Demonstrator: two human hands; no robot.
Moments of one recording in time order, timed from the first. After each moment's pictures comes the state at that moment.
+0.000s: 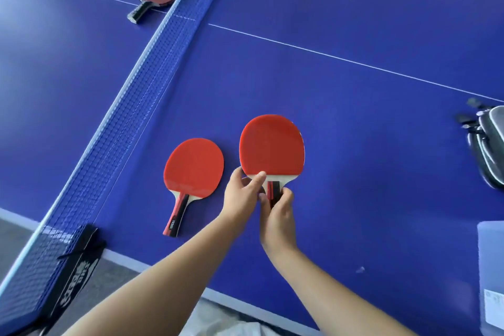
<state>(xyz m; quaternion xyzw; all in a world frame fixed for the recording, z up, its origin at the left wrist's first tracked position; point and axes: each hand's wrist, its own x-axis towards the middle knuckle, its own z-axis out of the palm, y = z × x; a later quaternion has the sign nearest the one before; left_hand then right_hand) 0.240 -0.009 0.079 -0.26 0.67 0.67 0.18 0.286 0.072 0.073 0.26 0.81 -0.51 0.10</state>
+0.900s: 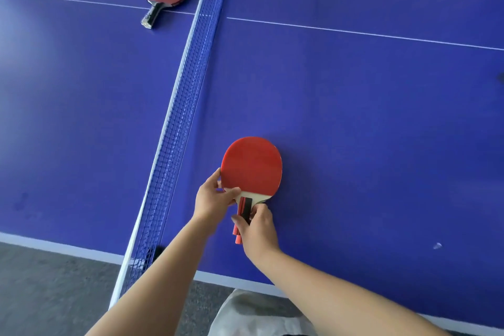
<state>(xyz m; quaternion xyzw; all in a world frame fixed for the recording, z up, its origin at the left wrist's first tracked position) 0.219 -0.228 0.042 -0.23 0.74 0.59 0.20 0.289 -0.127 0.045 0.30 0.76 -0.52 0.24</state>
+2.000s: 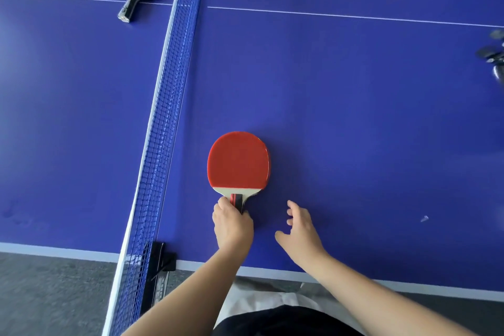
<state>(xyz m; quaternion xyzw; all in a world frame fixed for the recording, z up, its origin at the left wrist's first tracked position) 0.292 -0.175 0.029 -0.28 0.88 0.32 0.22 0.349 -0.033 0.031 0.25 0.81 -0.45 0.27</state>
